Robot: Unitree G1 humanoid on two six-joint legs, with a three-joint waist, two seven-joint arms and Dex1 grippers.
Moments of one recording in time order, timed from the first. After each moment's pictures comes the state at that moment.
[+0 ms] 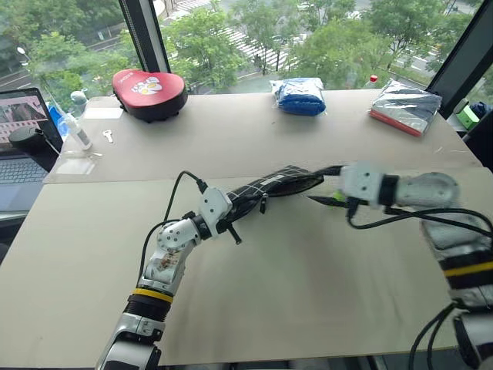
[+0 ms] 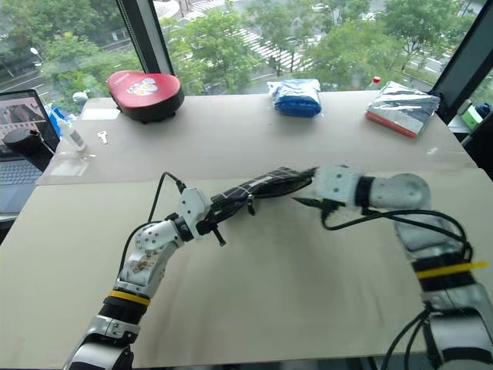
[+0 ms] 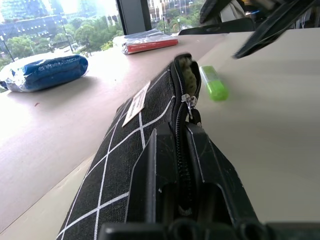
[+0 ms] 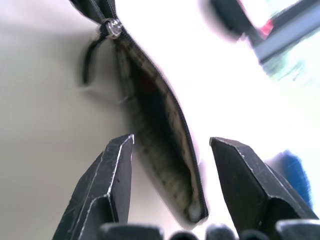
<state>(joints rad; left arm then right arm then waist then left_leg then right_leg) -0.38 0.25 -0.13 0.17 -0.16 -0.13 -0.77 -0.53 -0.88 0.09 0.02 0.23 0.09 1.07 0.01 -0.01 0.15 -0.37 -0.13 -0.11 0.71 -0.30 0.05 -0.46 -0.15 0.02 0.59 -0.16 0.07</state>
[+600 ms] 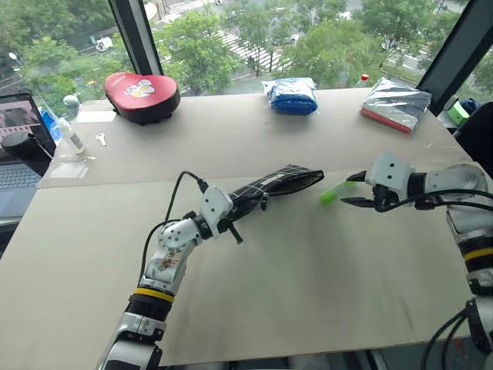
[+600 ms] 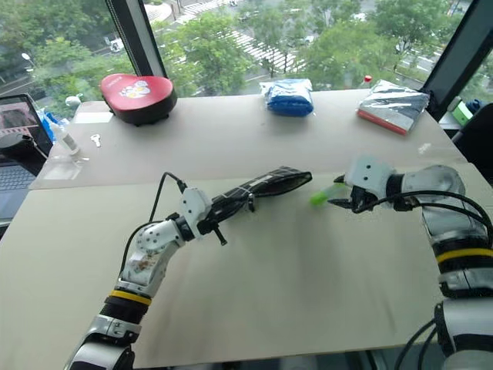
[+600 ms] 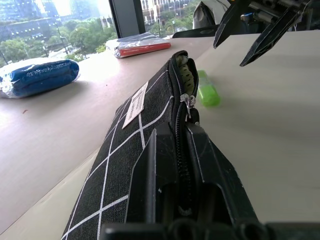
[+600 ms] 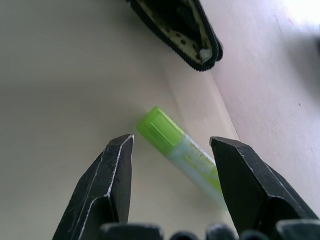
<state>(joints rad) -0.38 0.24 -0.14 0.17 -0.16 -0.13 -0.76 -0.77 -0.88 0.20 0.59 -0.03 -0.25 1.15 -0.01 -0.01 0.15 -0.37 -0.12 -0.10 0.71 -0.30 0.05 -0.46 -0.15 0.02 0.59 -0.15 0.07</state>
